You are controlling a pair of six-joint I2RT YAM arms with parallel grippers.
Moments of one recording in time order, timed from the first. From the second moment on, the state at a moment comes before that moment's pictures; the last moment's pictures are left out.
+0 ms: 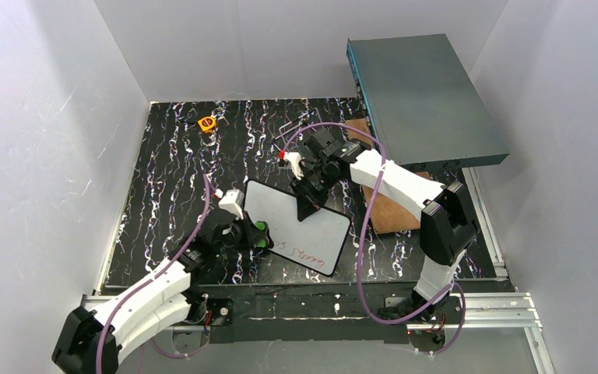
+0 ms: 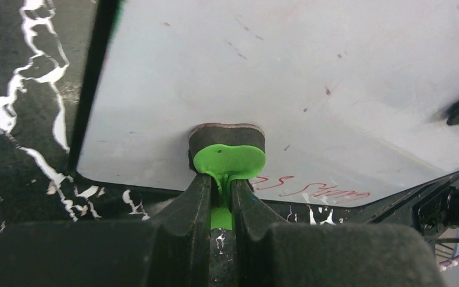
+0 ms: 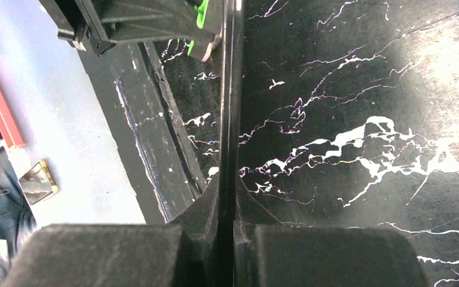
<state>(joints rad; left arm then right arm) -0.60 0.76 0.30 -0.15 0.04 -0.62 0.78 1.78 1.50 -0.88 -0.68 -0.16</state>
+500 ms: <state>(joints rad) -0.70 0.72 0.27 -0.10 -0.11 -0.53 0.77 1.78 1.50 -0.88 -0.69 -0.16</state>
